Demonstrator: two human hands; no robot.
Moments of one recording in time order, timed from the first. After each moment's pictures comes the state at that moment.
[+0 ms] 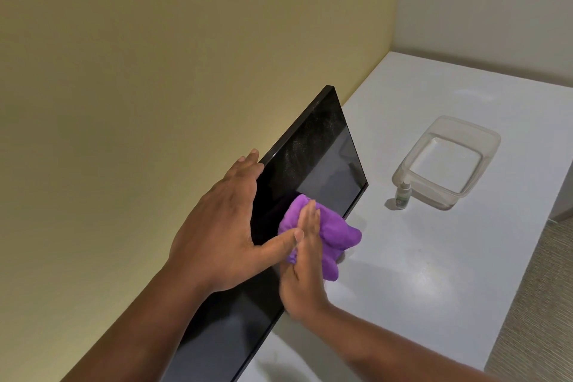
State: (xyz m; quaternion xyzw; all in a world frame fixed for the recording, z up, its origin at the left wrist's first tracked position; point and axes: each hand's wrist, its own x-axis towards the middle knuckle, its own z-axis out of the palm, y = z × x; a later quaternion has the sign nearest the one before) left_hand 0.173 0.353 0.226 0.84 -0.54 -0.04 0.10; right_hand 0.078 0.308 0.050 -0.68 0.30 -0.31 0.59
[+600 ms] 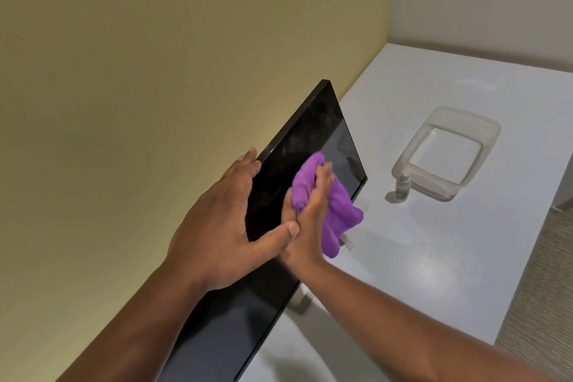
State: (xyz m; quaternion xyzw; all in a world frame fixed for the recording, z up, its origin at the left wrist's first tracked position) left_hand 0.169 0.351 0.230 0.83 -0.53 -0.06 0.13; right_hand 0.119 0.268 0.092 -0.57 0.39 -0.43 0.58
